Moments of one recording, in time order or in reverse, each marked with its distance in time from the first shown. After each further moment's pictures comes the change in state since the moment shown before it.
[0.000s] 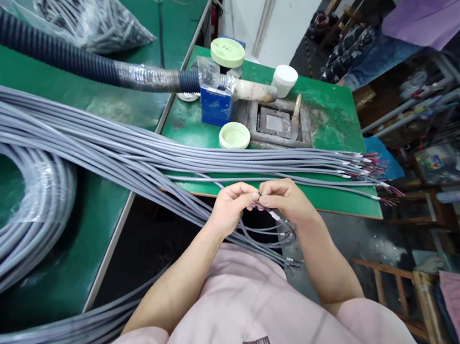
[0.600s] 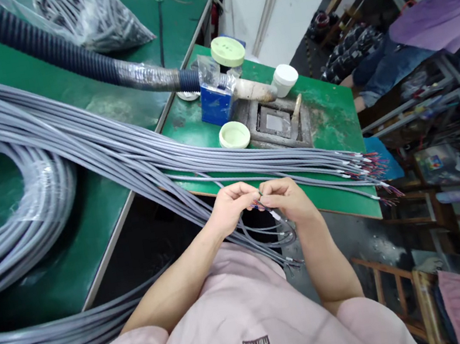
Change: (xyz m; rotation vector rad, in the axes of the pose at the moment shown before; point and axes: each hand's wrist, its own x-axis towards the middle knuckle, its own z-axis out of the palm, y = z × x) left_hand -0.001 -0.005 -0.003 0.046 -0.008 0.045; right_hand 0.001 0.002 -0.004 0.027 -0.041 0.016
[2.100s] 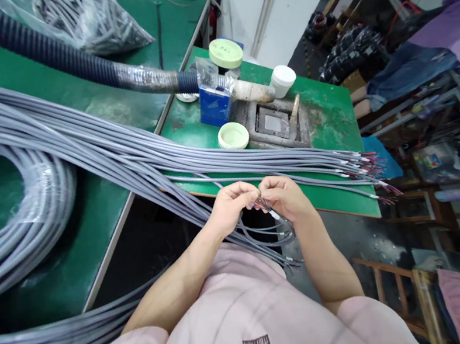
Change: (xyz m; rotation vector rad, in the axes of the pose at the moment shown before) left_hand 0.000 0.002 0.003 -0.006 0.023 -0.023; right_hand 0.005 -0.002 0.008 0.252 0.104 0.142
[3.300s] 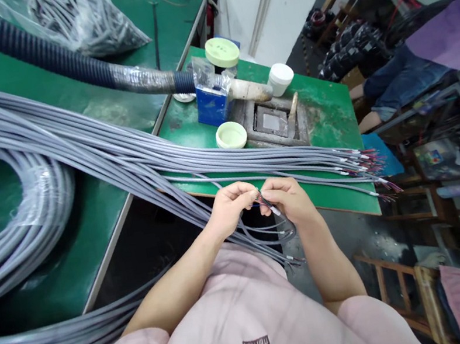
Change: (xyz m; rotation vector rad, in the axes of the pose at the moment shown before) left_hand -0.002 -0.003 -0.001 0.055 0.011 0.057; right_hand -0.014 0.000 -0.005 -0.213 0.018 -0.106
